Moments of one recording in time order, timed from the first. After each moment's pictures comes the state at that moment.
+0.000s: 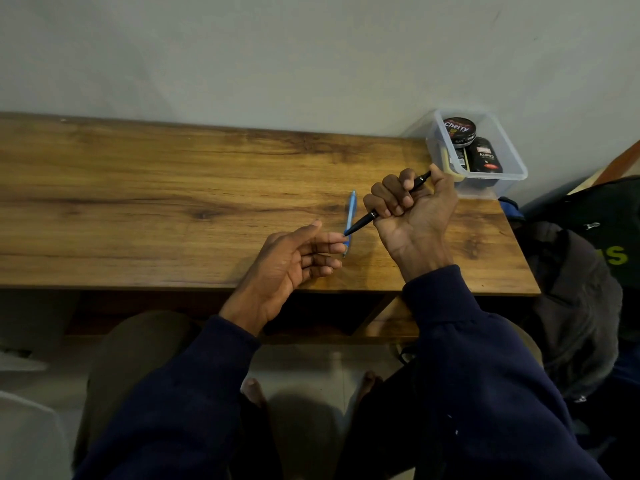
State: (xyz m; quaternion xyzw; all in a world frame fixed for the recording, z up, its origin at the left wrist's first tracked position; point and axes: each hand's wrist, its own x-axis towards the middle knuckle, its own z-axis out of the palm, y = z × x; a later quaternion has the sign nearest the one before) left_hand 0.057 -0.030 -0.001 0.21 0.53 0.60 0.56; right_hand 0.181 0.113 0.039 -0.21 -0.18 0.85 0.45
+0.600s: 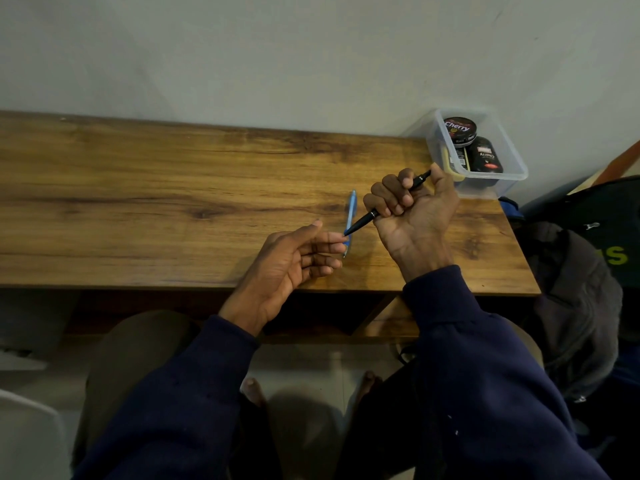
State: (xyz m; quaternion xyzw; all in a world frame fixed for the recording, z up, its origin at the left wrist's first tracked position) left_hand 0.057 -0.031 0.001 0.20 0.53 0.60 0.56; right_hand 0.181 0.112 0.039 -0.21 -0.18 0.85 0.45
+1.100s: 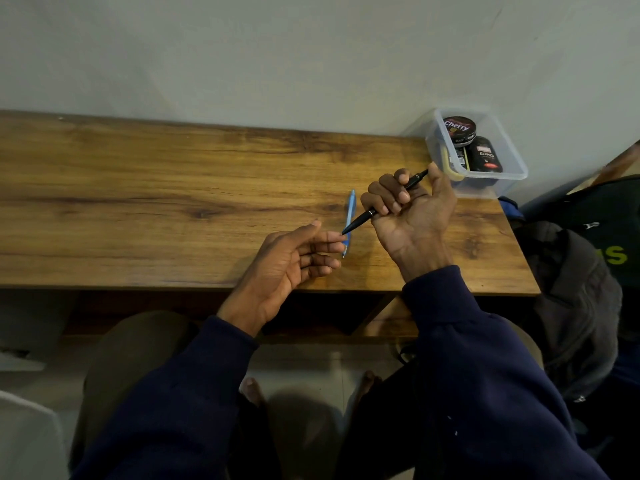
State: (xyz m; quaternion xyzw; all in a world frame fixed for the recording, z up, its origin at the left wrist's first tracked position) left_hand 0.057 -0.031 0.002 0.20 0.52 0.60 0.57; right_hand 0.179 0.112 0.038 -0.20 -0.16 0.86 0.44
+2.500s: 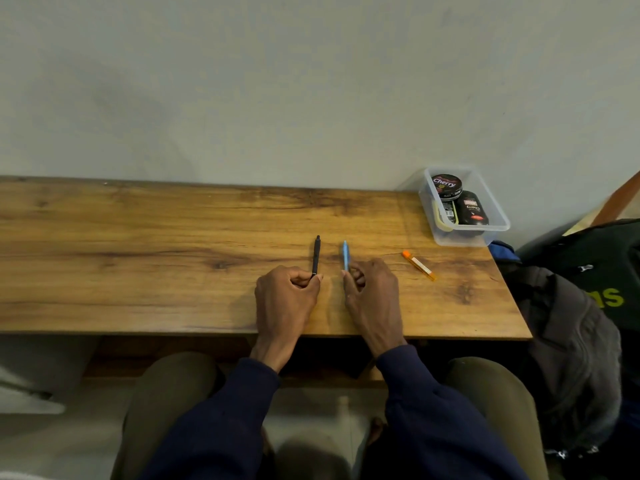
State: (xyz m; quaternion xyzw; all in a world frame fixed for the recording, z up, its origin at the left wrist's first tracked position) left_hand 0.063 -0.017 -0.003 0.36 0.79 0.48 0.08; right_hand 0.179 0.077 -0.024 -0.46 -0.81 0.23 0.28
